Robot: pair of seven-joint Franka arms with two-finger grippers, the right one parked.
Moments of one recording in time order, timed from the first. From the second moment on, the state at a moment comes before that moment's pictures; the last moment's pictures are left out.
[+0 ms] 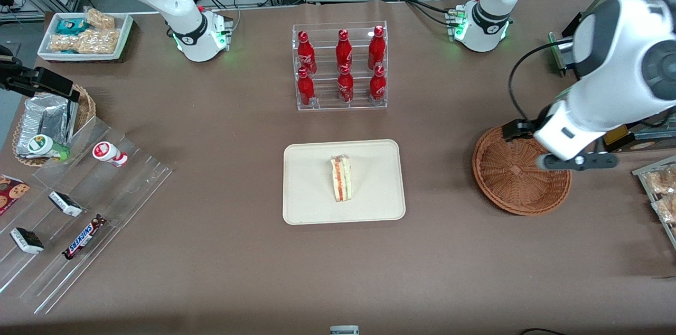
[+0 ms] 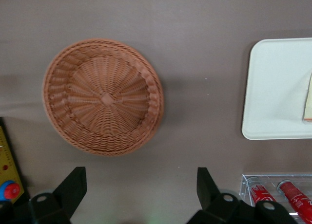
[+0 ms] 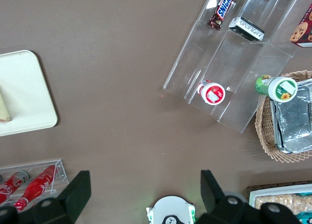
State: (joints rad) arm -0.12 0.16 -0.04 -1.57 0.00 1.58 -0.17
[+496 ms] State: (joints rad) arm 0.01 0.09 -0.04 -1.57 0.00 1.58 -0.16
